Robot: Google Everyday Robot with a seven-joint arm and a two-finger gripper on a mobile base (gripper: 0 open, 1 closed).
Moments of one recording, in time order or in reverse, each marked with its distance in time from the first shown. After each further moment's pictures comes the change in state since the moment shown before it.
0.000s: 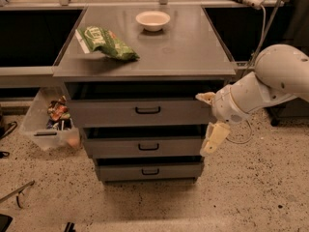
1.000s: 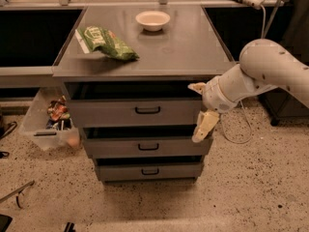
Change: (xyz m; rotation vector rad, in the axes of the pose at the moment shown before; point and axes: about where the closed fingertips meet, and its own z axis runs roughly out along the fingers) arm -0.001 -0.049 0.023 0.038 0.006 -0.059
